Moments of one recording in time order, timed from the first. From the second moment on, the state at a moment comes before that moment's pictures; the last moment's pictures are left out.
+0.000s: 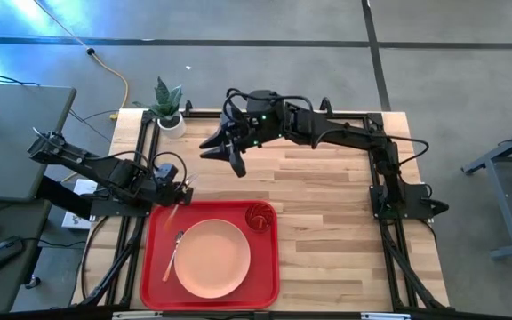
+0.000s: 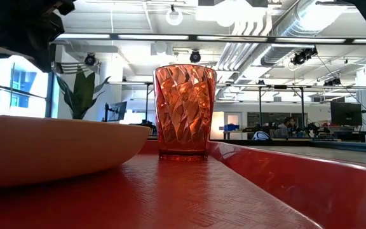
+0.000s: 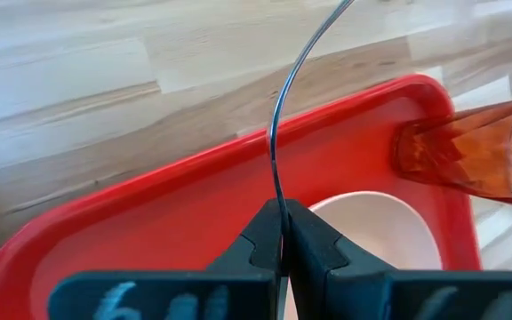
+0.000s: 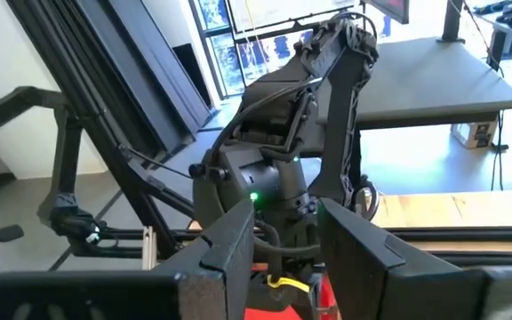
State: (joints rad) left arm -0.35 0.89 0.76 -0.98 -0.32 -1.59; right arm -0.11 2.02 2.24 -0.40 -0.37 0.14
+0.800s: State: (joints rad) left arm -0.29 0.90 0.76 -0.89 -0.33 -1.45; right arm -0.17 2.02 2.24 -0.78 -0.59 -0.11
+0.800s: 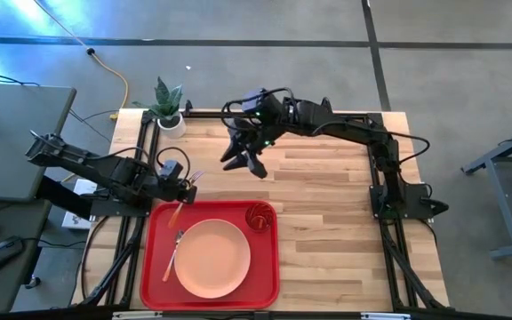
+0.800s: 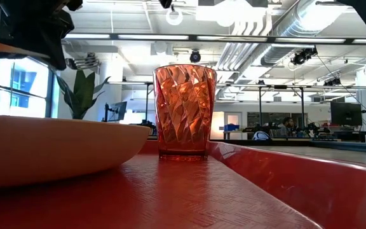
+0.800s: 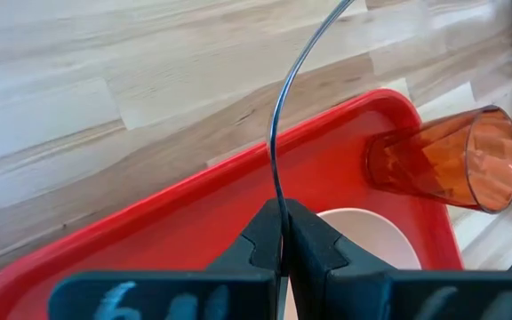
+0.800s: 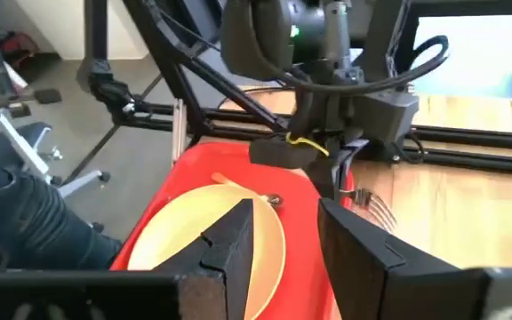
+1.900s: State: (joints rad) left arm -0.31 0.91 0.54 -0.70 -0.18 -1.76; right arm -0.47 1.43 1.41 -0.25 -0.42 0.16
